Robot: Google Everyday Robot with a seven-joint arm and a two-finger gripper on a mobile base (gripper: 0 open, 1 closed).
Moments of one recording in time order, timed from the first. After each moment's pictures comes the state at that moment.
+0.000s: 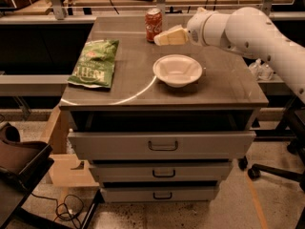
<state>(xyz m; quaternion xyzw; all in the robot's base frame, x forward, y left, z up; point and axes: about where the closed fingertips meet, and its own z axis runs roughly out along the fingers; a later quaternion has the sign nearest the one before) 0.780 -0.094 0.955 -0.31 0.72 0.11 0.61</state>
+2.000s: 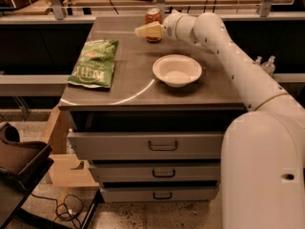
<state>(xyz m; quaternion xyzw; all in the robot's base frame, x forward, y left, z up) 0.909 -0.021 0.911 -0.29 0.69 0.20 0.63</state>
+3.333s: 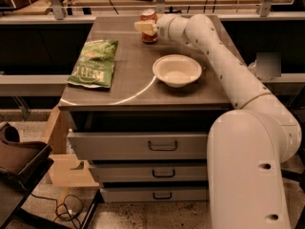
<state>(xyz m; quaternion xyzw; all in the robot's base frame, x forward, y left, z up) 0.927 0.005 0.901 -0.28 0.69 0.23 0.63</state>
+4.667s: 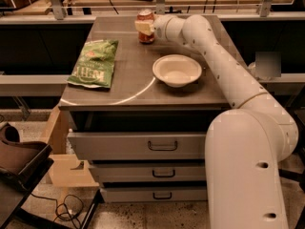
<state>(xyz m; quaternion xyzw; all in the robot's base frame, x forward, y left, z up) 0.926 0.015 0.900 -0.28 0.69 0.23 0.62</state>
